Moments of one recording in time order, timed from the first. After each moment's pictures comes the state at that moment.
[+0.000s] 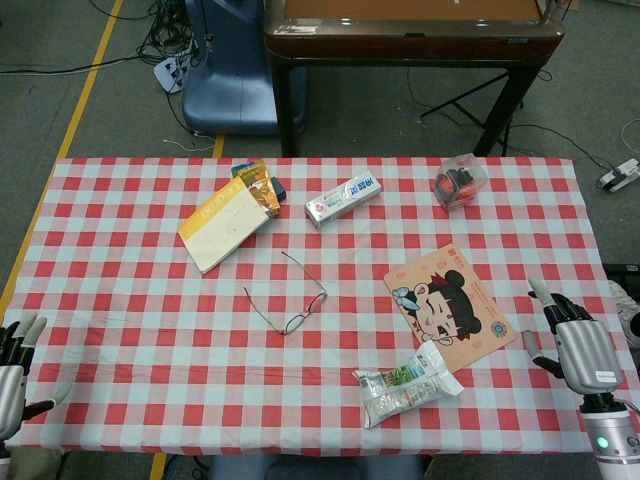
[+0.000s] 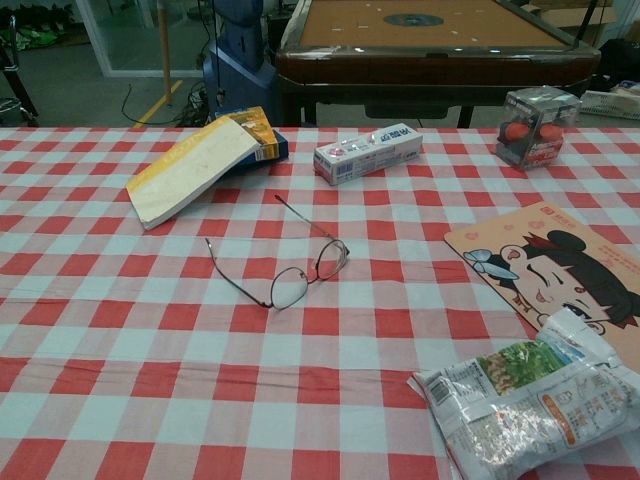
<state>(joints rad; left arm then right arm) 0.02 -1.18 -0.02 -1.56 1.52 1.58 0.04 0.09 -1.13 0.05 -1.64 -1.54 1.49 0.00</state>
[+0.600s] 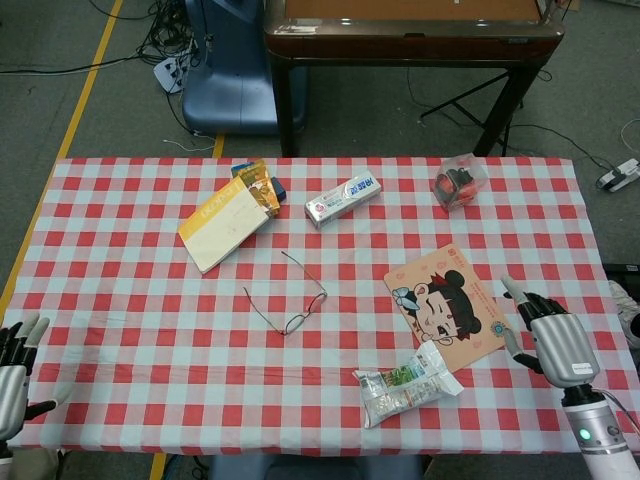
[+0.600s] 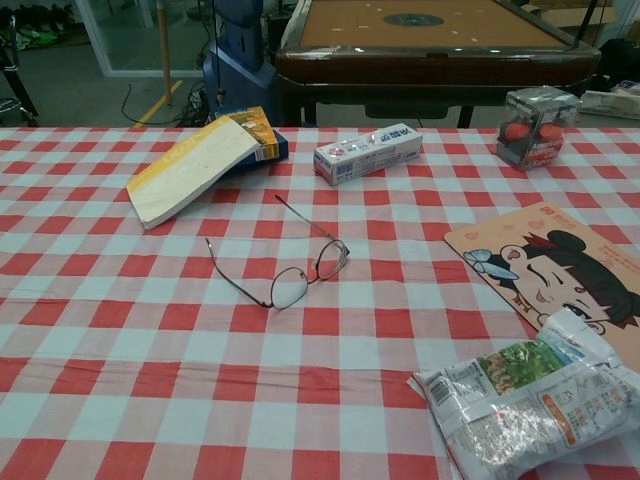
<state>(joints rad) 0.01 -1.19 -0.02 -1.56 1.51 1.57 0.05 0.15 -1.14 0.04 -1.67 -1.59 1.42 -0.06</state>
